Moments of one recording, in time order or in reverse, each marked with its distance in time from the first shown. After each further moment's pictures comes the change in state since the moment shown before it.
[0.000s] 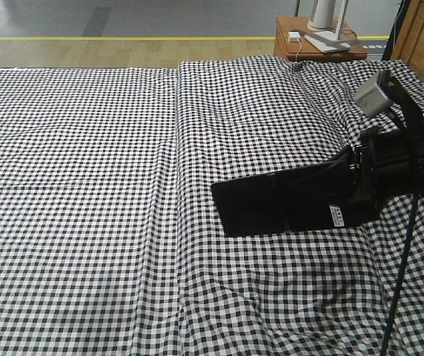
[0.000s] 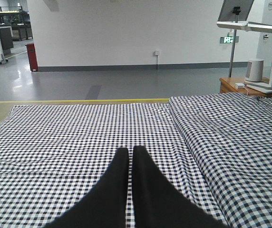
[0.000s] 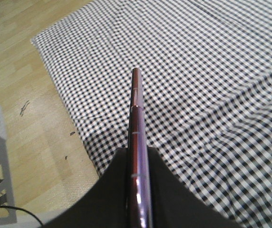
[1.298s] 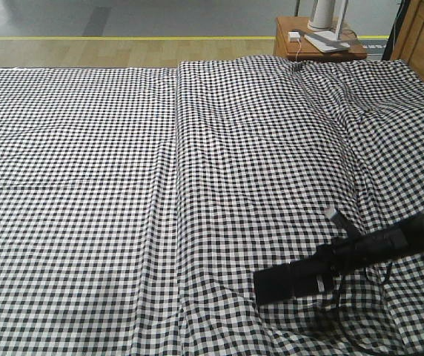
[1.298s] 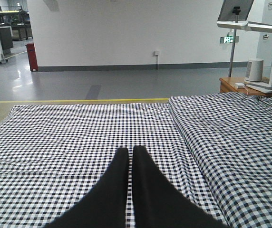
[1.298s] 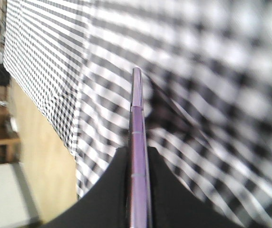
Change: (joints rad) left arm 0.000 0.000 0.000 0.000 0.000 0.000; right arm -0.234 1.281 -0.492 0.028 -0.068 0.028
